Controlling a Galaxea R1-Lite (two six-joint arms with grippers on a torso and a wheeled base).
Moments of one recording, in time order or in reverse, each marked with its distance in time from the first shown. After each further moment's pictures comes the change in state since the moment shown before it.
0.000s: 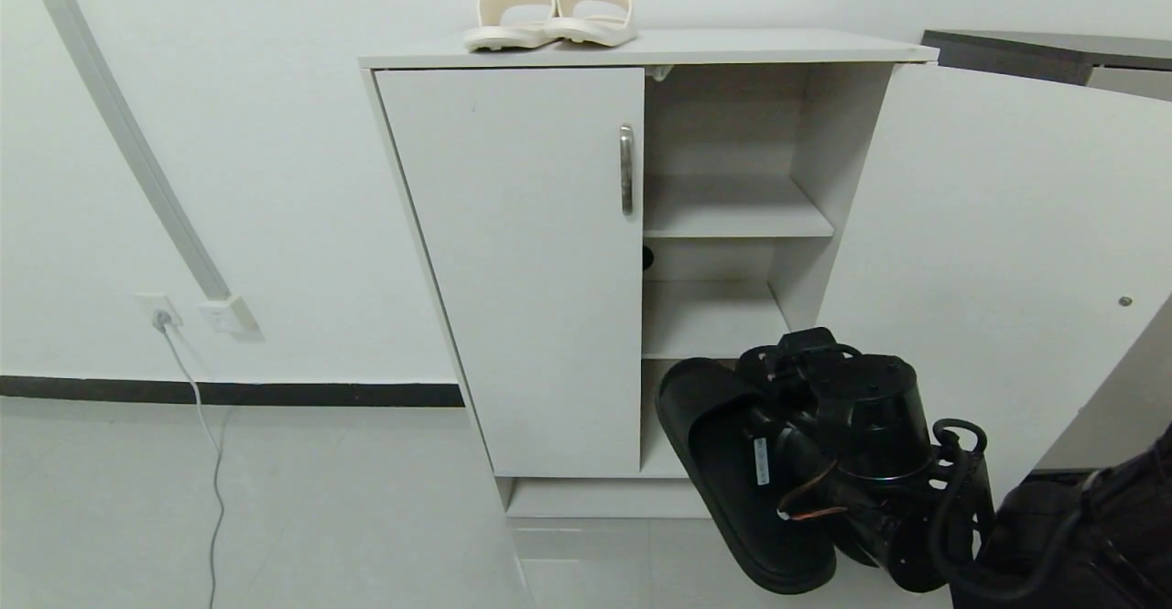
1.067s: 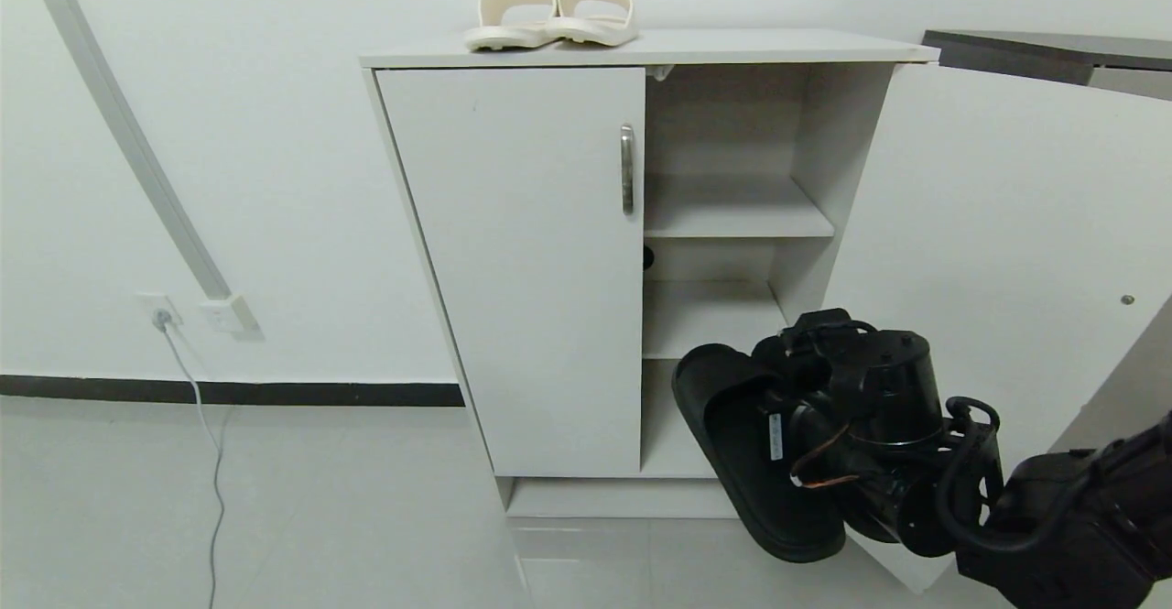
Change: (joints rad) left arm 0.103 0.147 -0.301 0.097 0.432 -0.049; right arm -0.063 -0.011 -0.037 0.045 0.027 0.008
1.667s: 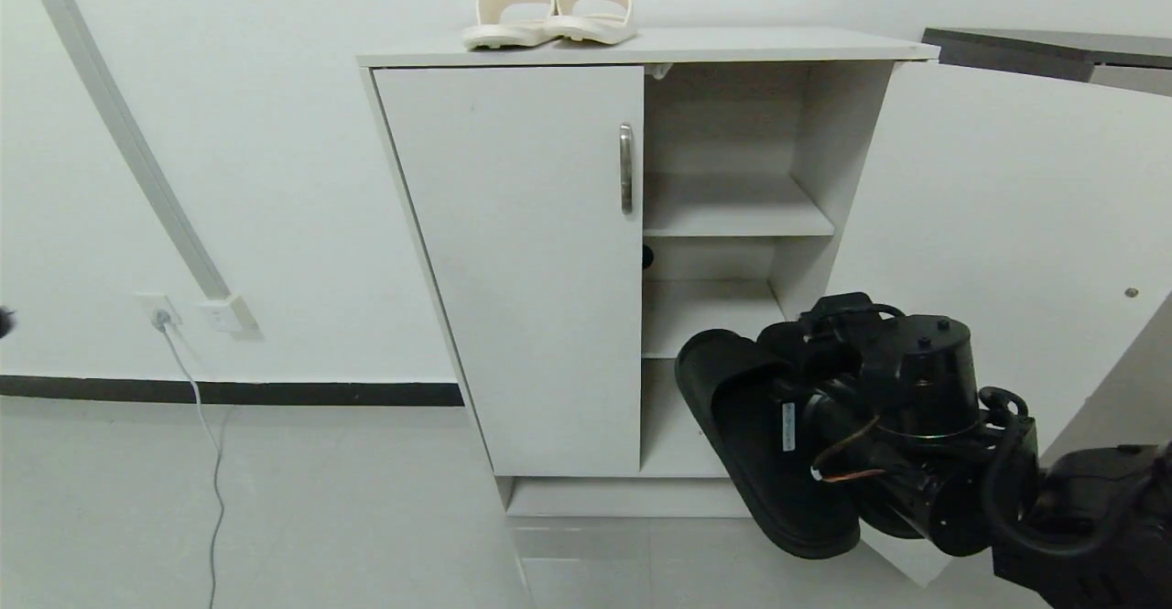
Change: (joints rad) left arm -0.412 0.519 -0.448 -0.013 -0.068 -0.095; right arm 0.005 -0.067 0.004 0.027 0.004 0.000
